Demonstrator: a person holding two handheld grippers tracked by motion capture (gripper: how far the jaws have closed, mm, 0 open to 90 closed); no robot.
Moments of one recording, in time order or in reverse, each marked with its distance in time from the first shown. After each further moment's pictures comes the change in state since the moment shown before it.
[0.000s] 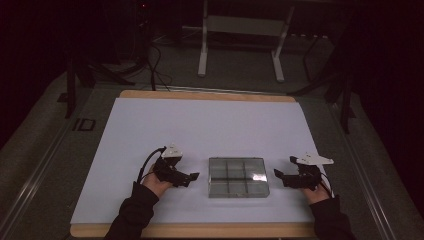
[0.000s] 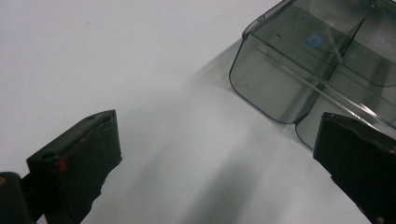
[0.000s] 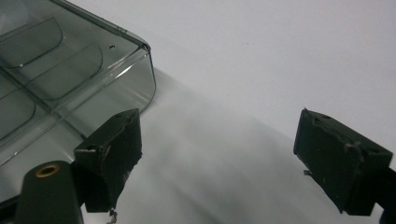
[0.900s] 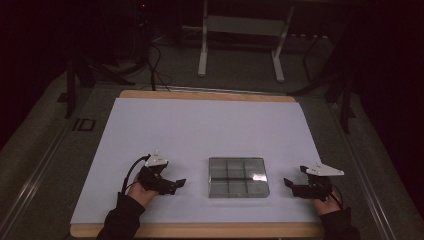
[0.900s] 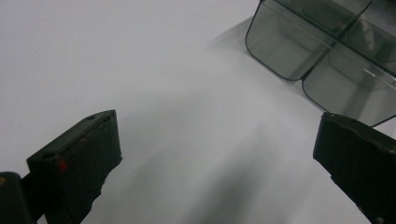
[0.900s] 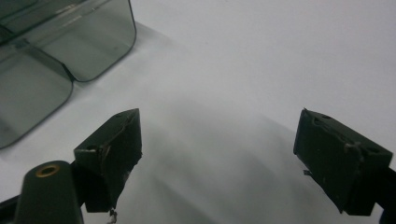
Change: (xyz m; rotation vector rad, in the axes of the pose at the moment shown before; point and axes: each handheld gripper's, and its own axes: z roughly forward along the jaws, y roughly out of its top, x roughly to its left) left arm 0.005 -0.032 -0.033 -0.010 0.049 -0.037; right arm -0.006 -0.032 -0.023 0.041 -0.054 0.016
